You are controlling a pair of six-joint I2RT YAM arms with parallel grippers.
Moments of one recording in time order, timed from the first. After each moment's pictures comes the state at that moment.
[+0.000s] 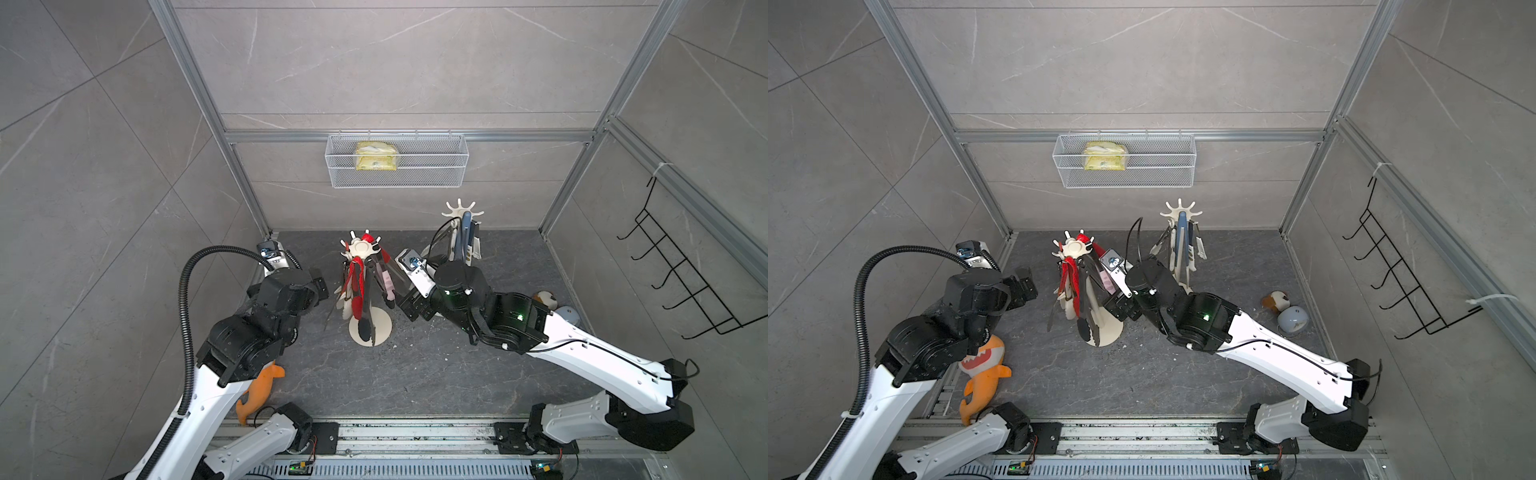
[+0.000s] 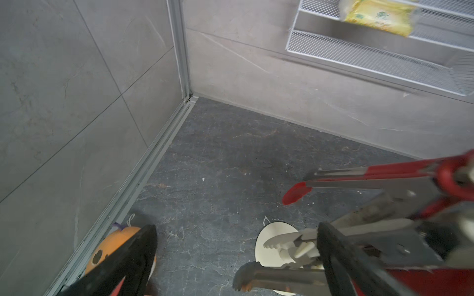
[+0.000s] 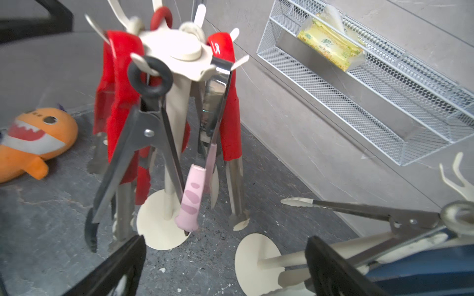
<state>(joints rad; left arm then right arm) -0.58 0.92 1.38 -1.06 -0.67 -0.56 1.08 1.36 1.54 -0.62 0.43 -0.15</state>
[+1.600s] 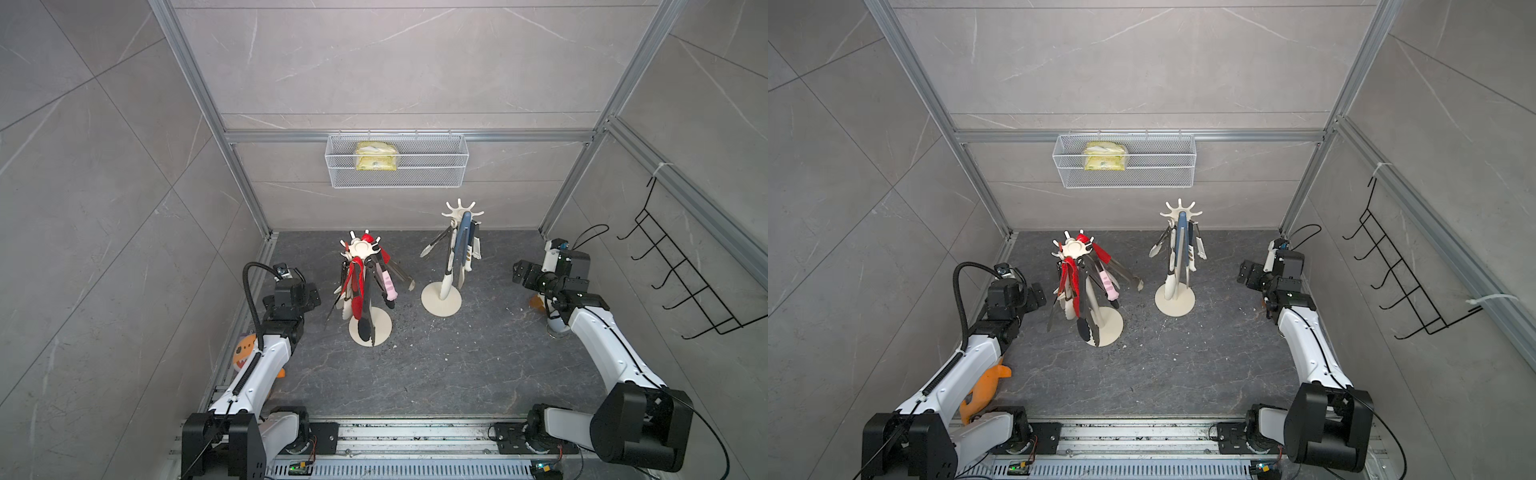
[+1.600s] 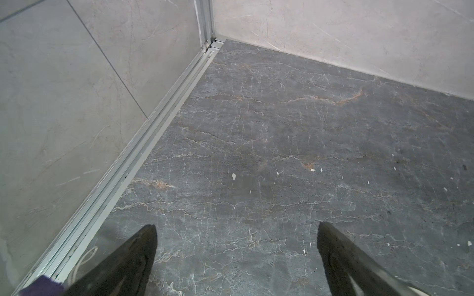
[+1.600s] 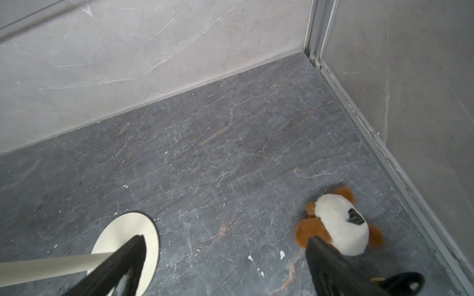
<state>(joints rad) -0.05 1.11 0.61 -0.06 -0.30 -0.19 -0.15 1.27 0.90 -0.20 -0.10 0.17</state>
